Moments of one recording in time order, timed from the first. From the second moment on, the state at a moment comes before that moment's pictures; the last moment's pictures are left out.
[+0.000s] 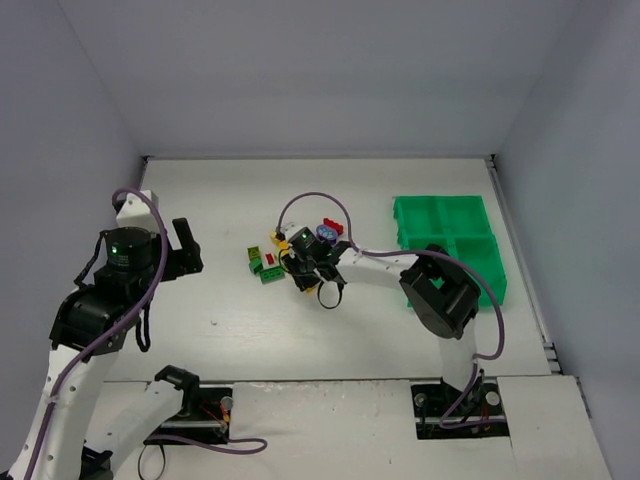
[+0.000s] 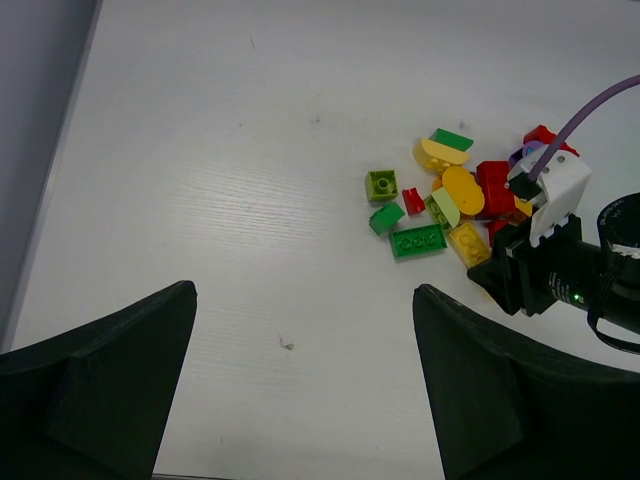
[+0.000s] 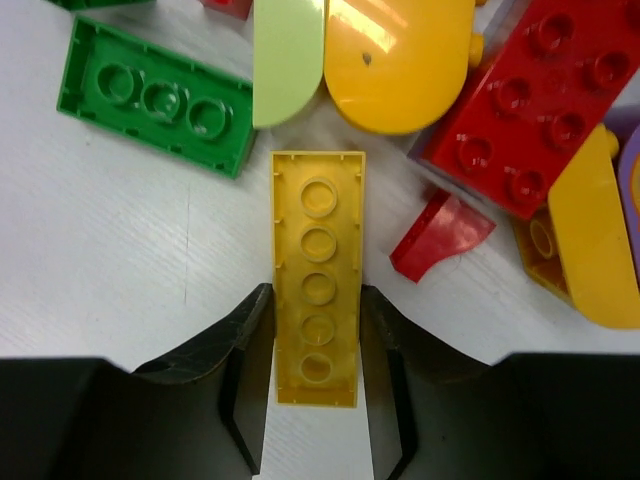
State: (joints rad) left arm -0.33 0.78 1.25 -0.98 -0.33 -0.33; right arm 0.87 1.98 1.25 -0.21 0.05 0.16
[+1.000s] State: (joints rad) left arm -0.33 0.84 1.21 -0.94 -0.25 -0.33; right arm 0.17 1.75 1.33 -0.37 0.11 0.09
